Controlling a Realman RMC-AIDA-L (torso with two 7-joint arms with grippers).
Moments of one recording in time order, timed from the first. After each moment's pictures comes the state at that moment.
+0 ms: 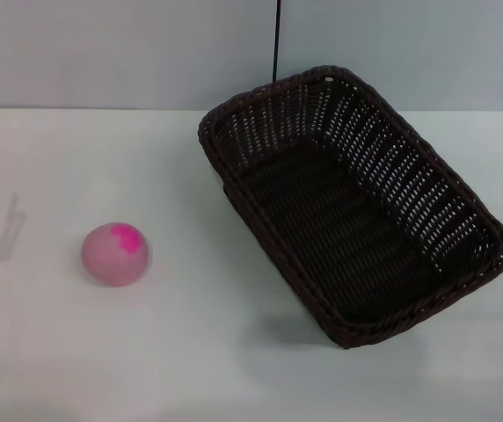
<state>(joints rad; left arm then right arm) -0.16 -2.07 -0.28 -0.16 1.69 1.66 -0.15 0.21 2.08 -0.21 0.15 -1.12 -1.78 0.53</state>
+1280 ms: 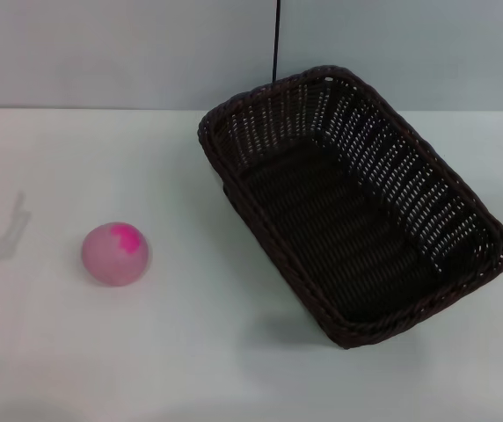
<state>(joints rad) -0.17 -2.06 -0.22 -0.10 1.69 1.65 -0.25 0.30 1.98 -0.41 -1.25 -1.94 -1.75 2.21</state>
